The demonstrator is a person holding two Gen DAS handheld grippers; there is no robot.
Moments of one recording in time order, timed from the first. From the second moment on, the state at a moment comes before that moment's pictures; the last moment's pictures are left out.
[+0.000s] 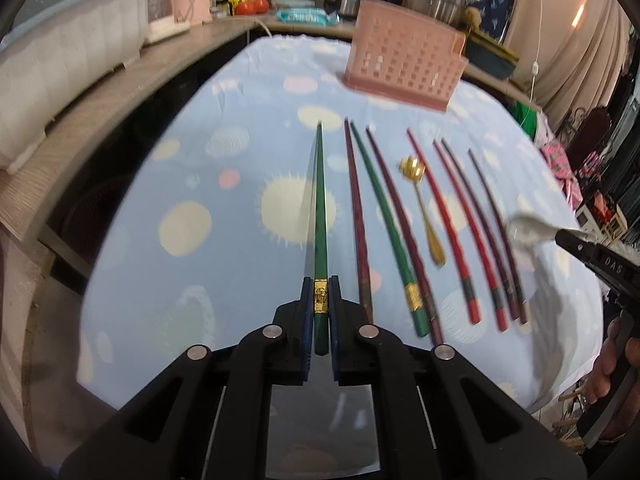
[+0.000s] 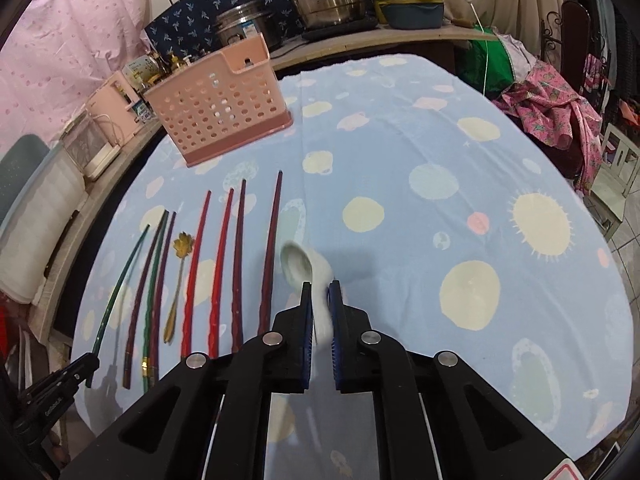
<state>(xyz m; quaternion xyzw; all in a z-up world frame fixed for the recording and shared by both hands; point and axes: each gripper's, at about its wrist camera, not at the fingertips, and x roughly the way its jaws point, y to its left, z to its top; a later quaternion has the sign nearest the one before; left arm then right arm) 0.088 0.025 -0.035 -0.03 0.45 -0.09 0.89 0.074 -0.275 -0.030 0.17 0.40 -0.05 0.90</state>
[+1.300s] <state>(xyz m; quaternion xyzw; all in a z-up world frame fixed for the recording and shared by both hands) 0.314 -0.023 0.262 -0.06 0.12 -0.11 0.98 0.311 -0.290 0.111 0.13 0.28 -0.01 0.95</state>
